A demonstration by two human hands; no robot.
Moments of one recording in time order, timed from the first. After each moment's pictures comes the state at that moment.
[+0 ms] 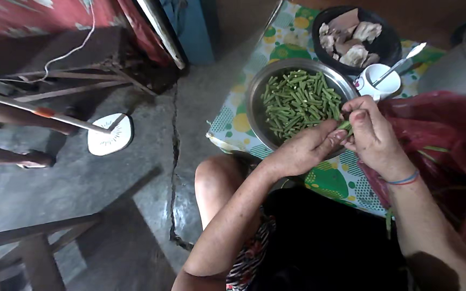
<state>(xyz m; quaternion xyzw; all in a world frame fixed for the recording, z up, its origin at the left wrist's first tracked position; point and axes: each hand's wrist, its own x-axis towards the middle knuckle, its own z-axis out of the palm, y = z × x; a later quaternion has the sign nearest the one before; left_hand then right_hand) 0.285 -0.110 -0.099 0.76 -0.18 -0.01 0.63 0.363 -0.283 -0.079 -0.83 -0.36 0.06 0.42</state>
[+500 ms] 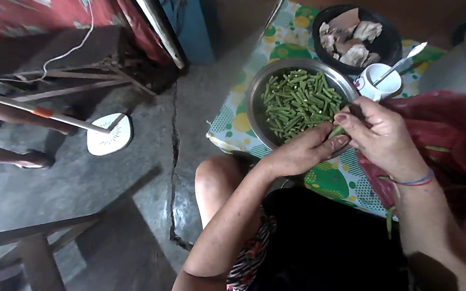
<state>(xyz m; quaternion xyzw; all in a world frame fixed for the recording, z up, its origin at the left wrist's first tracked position) 0.284 -0.107 -0.097 0.70 -0.15 -0.09 0.70 0.365 -0.280 -0.069 -0.82 -0.39 0.03 0.42</state>
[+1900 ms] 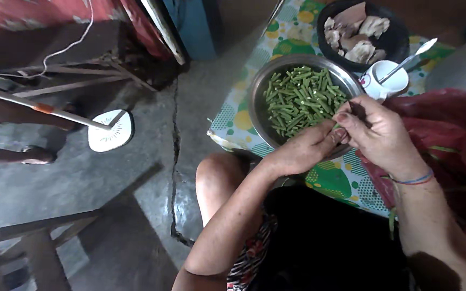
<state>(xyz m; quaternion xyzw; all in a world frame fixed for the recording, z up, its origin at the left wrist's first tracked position) 0.285 -0.105 -0.099 0.71 -0.13 -0.07 0.69 0.367 -0.276 -0.073 -0.81 -0.39 0.07 0.43</state>
